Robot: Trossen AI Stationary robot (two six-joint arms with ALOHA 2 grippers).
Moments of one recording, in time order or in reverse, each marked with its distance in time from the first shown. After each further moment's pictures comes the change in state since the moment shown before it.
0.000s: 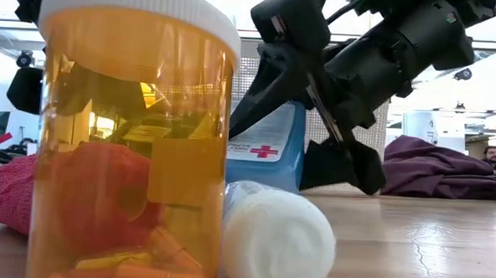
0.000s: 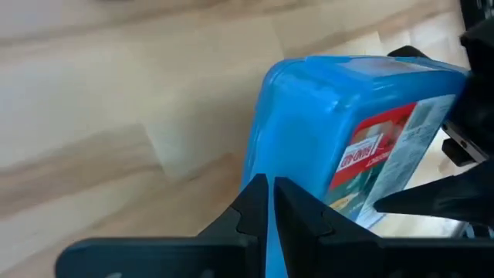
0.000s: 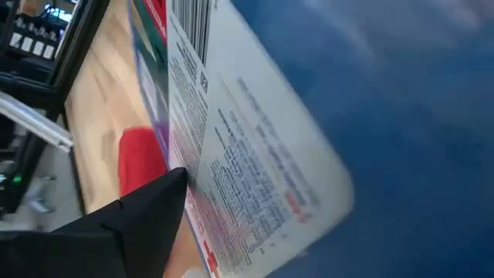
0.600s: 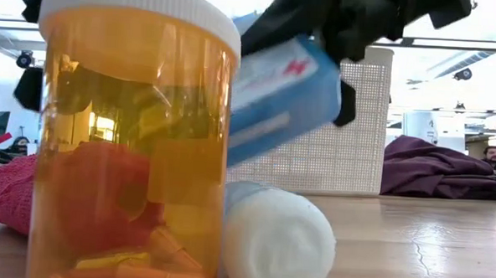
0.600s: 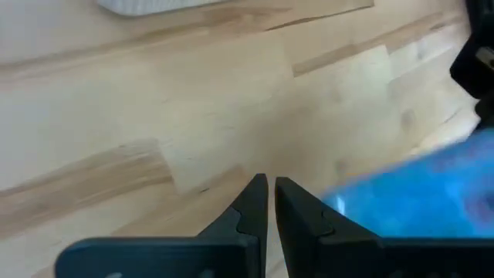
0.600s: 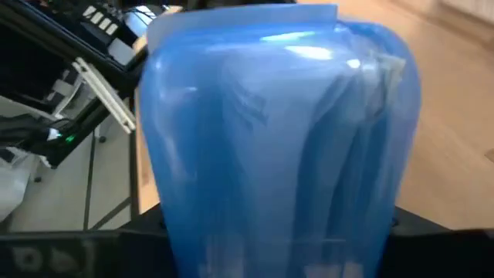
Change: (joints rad) left arm 0.016 -0.009 0.004 -0.034 -0.009 0.007; right arm -0.001 -0.152 0.002 0.001 -0.018 -0.329
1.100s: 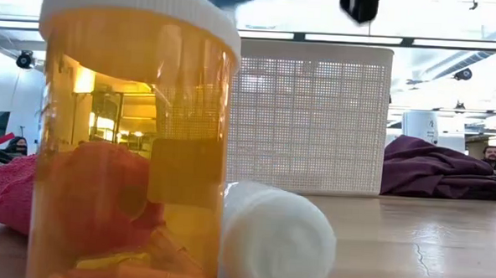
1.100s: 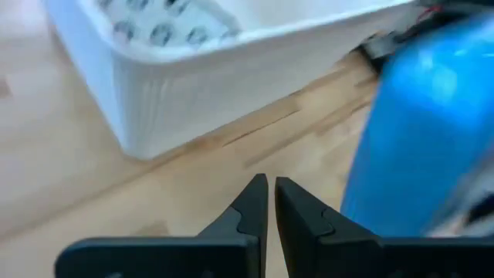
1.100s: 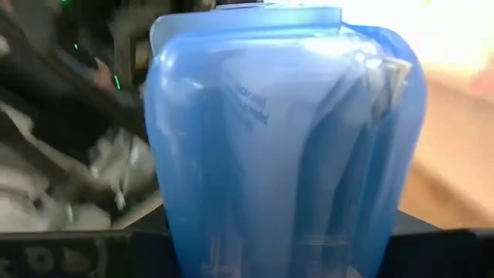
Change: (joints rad) left arm -0.133 -0.066 0.473 -0.635 -0.353 0.043; right arm 0.001 -0.403 0.000 -0.186 0.111 -0.118
